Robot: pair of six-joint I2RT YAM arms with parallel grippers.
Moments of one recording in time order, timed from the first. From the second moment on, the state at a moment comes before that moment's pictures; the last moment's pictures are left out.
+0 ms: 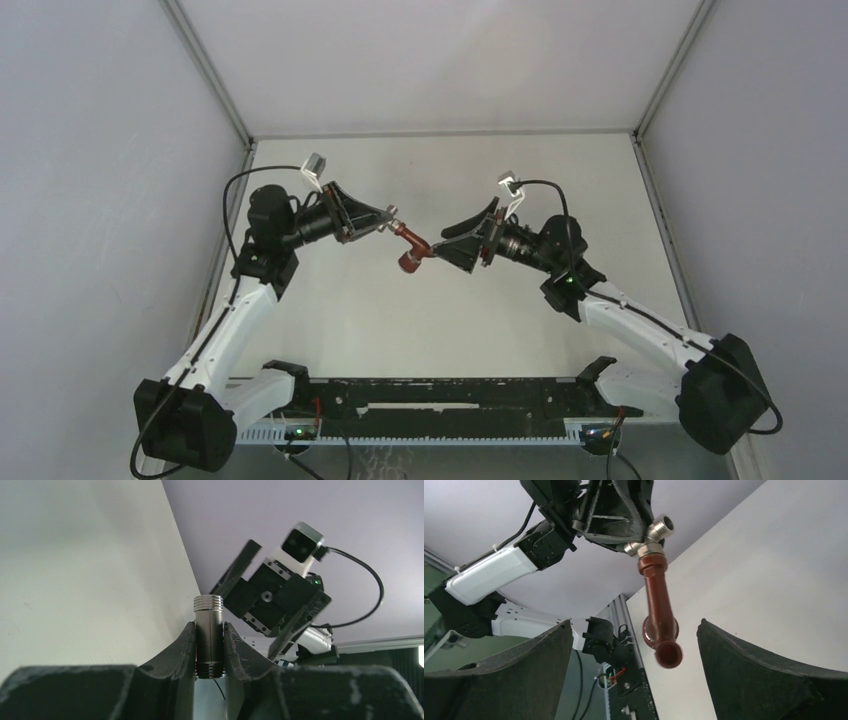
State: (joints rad) left arm -0.20 1.04 0.81 0.08 0.83 -1.06; right arm 0.62 1.08 0.66 0.54 -0.57 0.75
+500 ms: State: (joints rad) left arm -0.24 0.99 0.81 0.05 0.86 -1.02; right arm 0.72 1.30 0.66 0.77 -0.66 0.88
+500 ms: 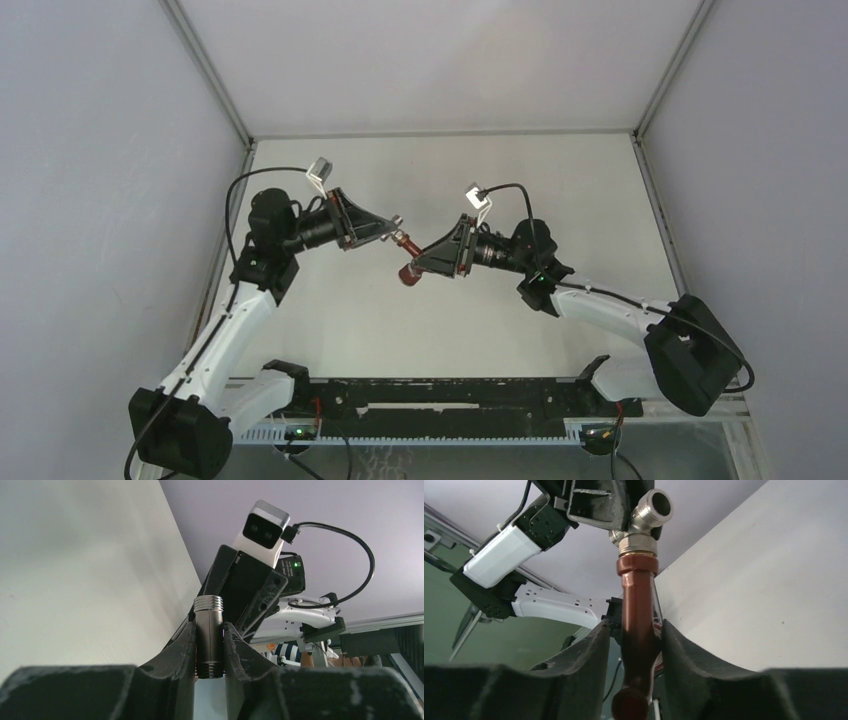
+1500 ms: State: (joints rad) left arm -0.25 0.92 0.91 -0.42 0.40 -0.76; right arm 0.04 0.99 0.41 0.27 -0.19 0.85
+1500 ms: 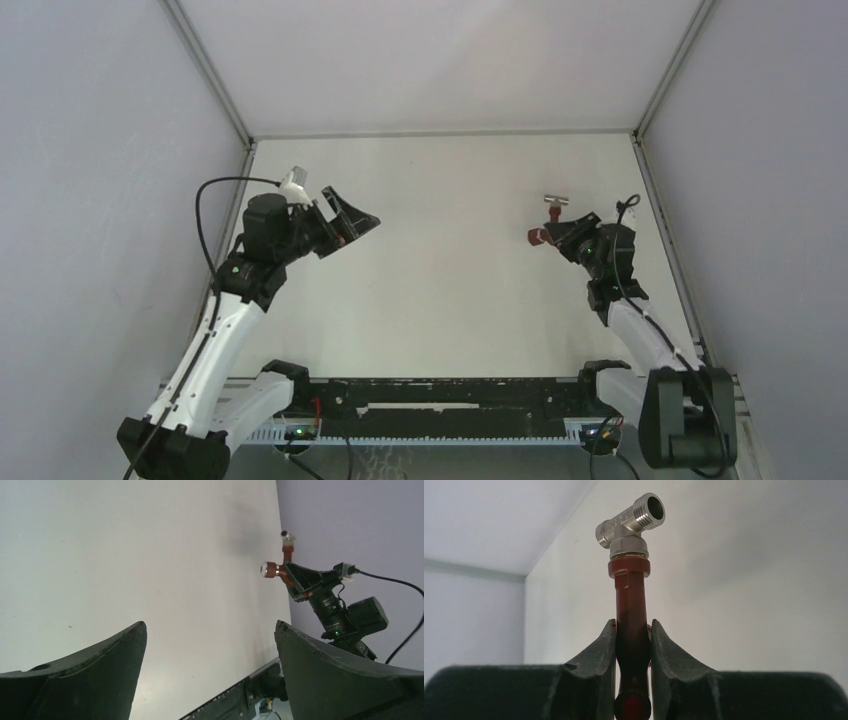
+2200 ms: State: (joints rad) left arm -0.25 0.88 0.92 -0.53 0.21 -0.69; right arm -0.25 1.30 0.52 0.16 -0.12 0.79
